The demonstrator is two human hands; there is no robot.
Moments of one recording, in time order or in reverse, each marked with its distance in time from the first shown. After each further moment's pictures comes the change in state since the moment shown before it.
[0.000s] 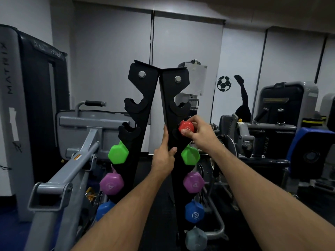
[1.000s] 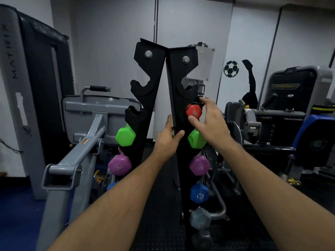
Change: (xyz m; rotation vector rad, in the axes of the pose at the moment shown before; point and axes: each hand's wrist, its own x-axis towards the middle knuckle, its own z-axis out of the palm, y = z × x) left_hand -0.011 0.002 -0.020 -0.009 -0.079 -0.018; right_hand -0.036 -0.005 0.009 -0.355 0.158 -0.129
